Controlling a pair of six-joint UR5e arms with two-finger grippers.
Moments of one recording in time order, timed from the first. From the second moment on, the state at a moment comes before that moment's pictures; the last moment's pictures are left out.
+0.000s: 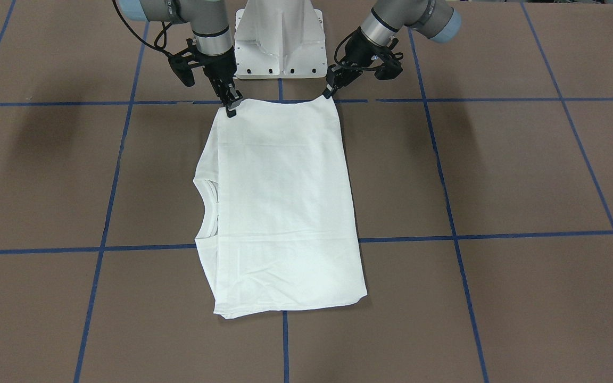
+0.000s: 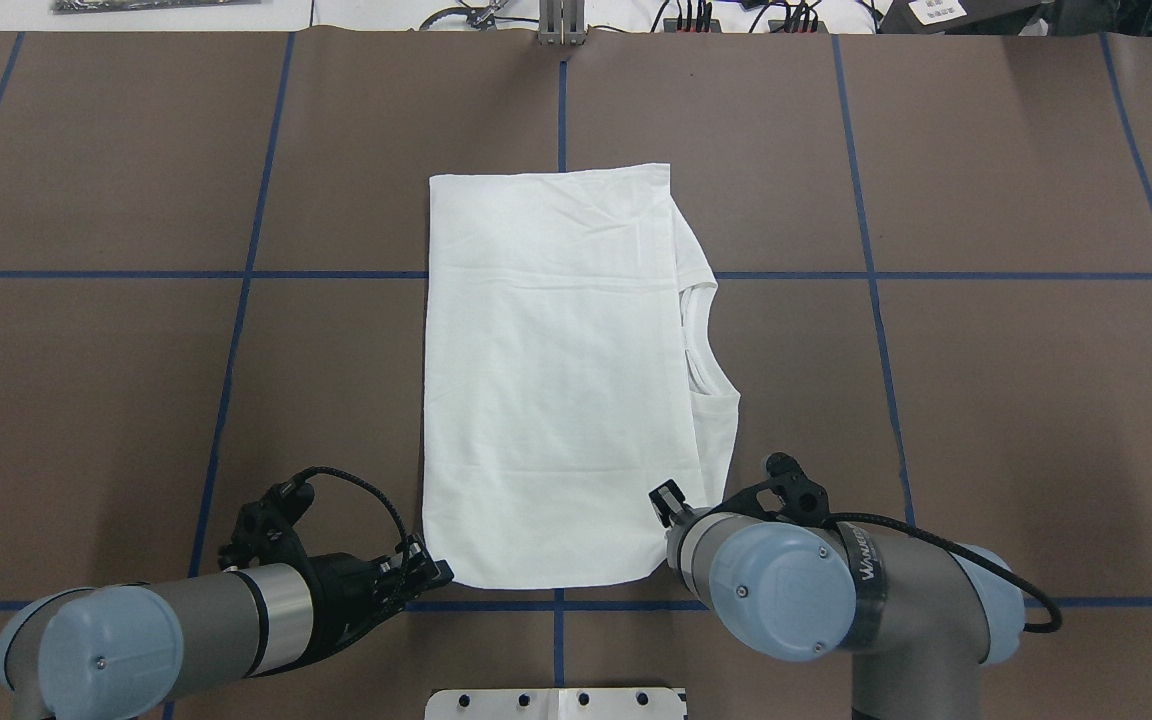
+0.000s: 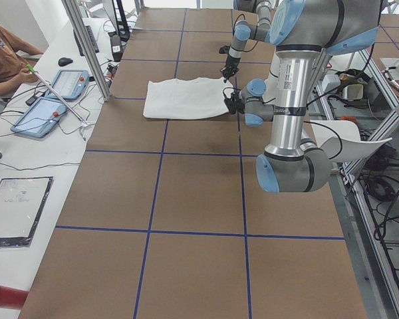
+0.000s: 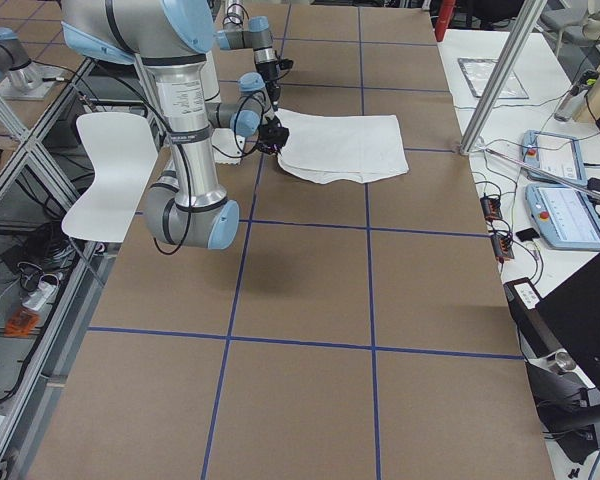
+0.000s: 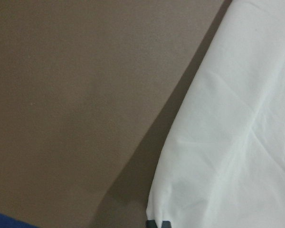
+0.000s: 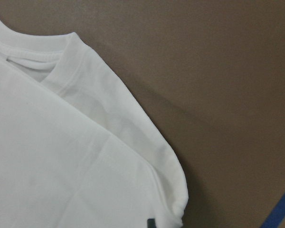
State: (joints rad) left arm -0.12 -1.72 -1.98 -2.40 -1.46 -2.12; right arm 0.17 -1.23 2.03 -1.52 1.48 2.46
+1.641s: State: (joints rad) left arm -0.53 -2.00 -1.90 -2.11 -1.62 -1.85; right arm 0.61 -0.96 1.80 -1.51 1.79 2.14
